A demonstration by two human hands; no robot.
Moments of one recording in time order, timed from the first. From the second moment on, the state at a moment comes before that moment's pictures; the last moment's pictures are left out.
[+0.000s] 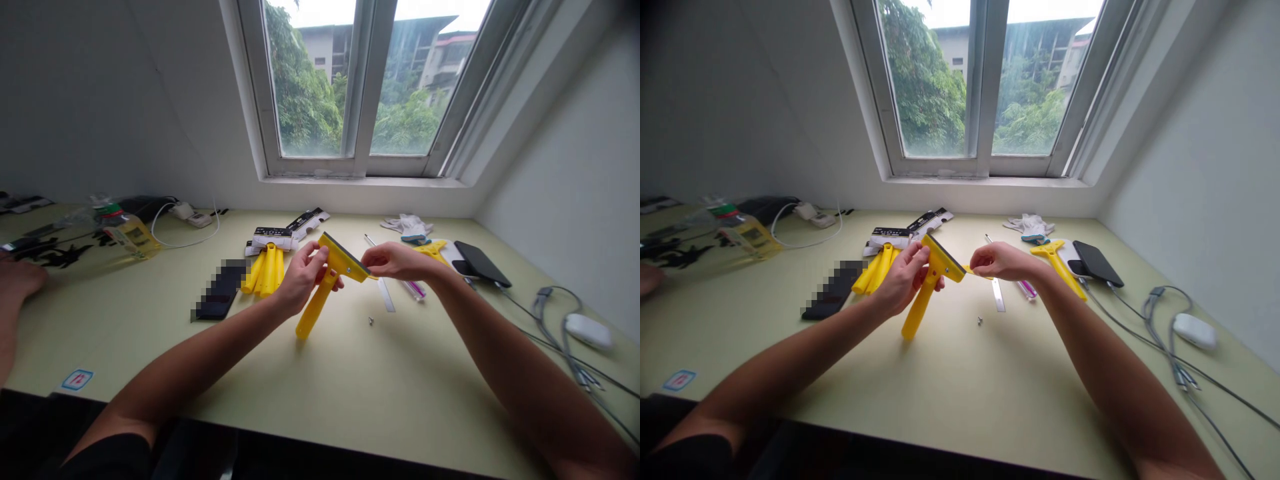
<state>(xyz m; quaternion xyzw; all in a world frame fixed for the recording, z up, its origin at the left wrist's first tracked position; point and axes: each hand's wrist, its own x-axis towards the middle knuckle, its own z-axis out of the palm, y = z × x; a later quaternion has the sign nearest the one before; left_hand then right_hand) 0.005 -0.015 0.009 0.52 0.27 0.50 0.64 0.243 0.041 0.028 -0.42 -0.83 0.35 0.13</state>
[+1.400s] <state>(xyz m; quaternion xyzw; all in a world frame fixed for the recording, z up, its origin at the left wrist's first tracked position) 0.008 -0.025 0.018 0.43 0.23 0.58 0.65 0.158 -0.018 0.025 -0.32 -0.71 0.24 0.58</state>
